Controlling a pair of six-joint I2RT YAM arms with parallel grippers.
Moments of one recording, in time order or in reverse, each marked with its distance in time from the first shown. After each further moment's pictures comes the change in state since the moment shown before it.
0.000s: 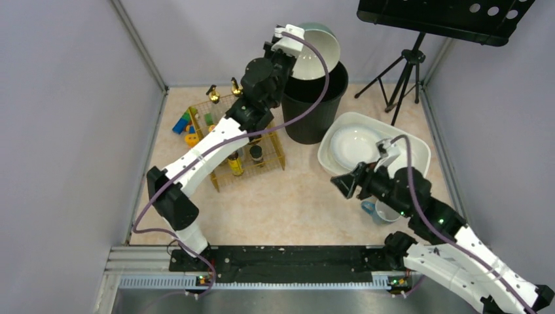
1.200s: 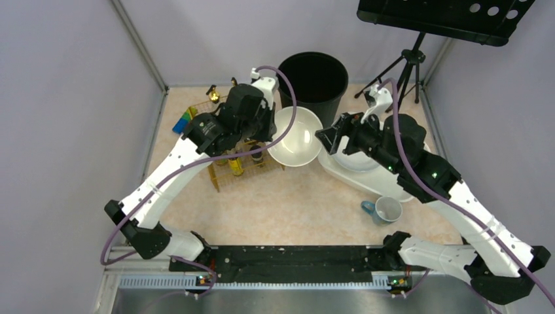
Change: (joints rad) left arm -0.003 -0.317 -0.062 -1.207 0.343 -0.749; right arm 0.002 0.451 0.629 -0.031 0.124 -0.183
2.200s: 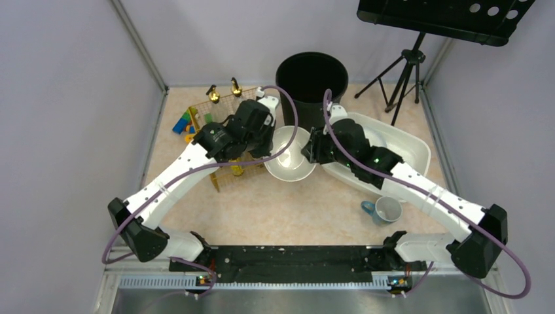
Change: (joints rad) left arm -0.005 -0.027 -0.196 -0.005 -0.014 0.001; right arm 0.002 0.245 -0.178 0.108 -0.029 0.078
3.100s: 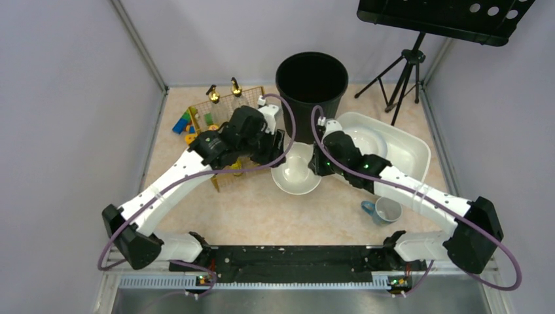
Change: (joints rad) left arm 0.008 -0.040 -0.128 0.074 0.204 -0.014; right arm 0.006 0.050 -0.143 0.051 0.026 0.002
